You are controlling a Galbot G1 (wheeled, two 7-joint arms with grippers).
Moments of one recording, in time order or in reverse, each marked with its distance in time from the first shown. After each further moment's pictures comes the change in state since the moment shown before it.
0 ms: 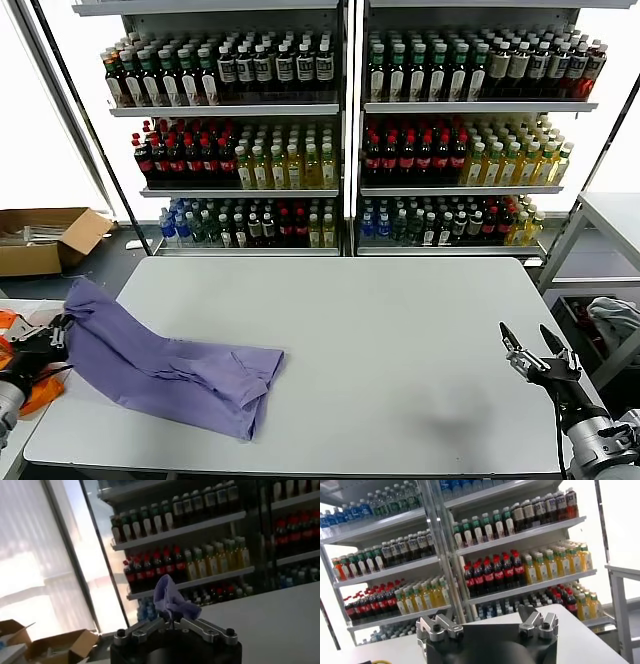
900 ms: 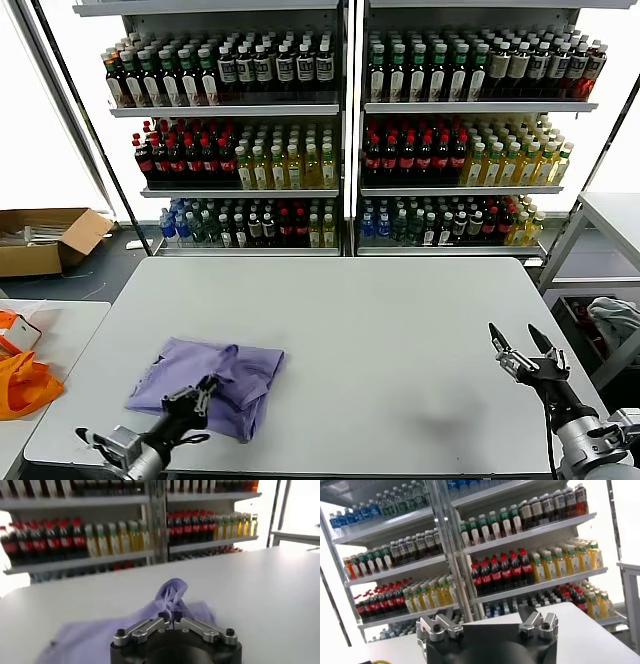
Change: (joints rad) left arm -0.050 -0.139 0.524 -0.084 0.143 0.000 -0.067; right arm 0.019 0.012 -0.048 -0.003 -0.017 0.004 -0.014
